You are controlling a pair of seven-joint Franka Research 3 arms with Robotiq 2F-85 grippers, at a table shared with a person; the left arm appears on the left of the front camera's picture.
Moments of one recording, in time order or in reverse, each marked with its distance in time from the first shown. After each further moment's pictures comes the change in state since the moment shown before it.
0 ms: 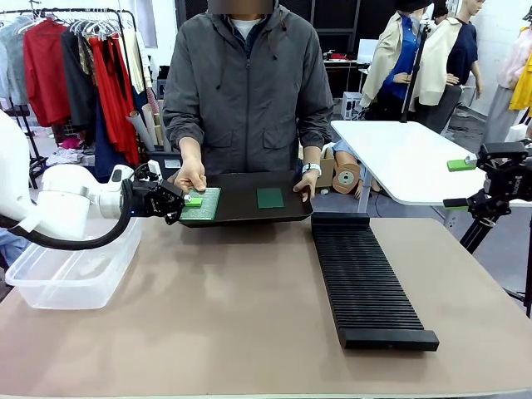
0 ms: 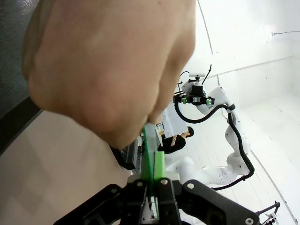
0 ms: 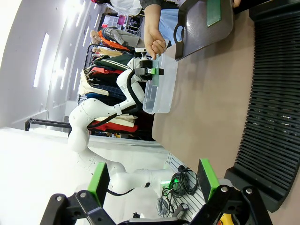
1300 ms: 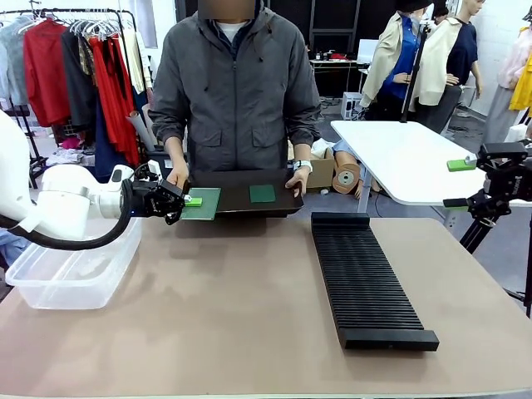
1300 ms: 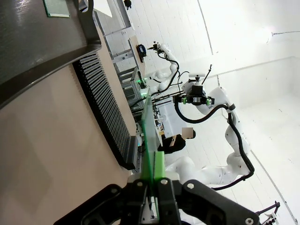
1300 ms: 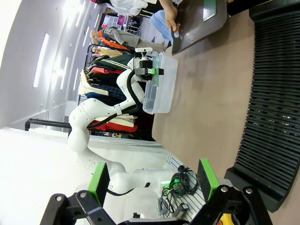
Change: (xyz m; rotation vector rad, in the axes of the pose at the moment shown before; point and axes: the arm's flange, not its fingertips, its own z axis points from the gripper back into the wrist) left arm 0.000 0.000 0.000 0.000 0.000 0.000; right arm 0.000 0.000 0.000 0.000 0.000 0.000
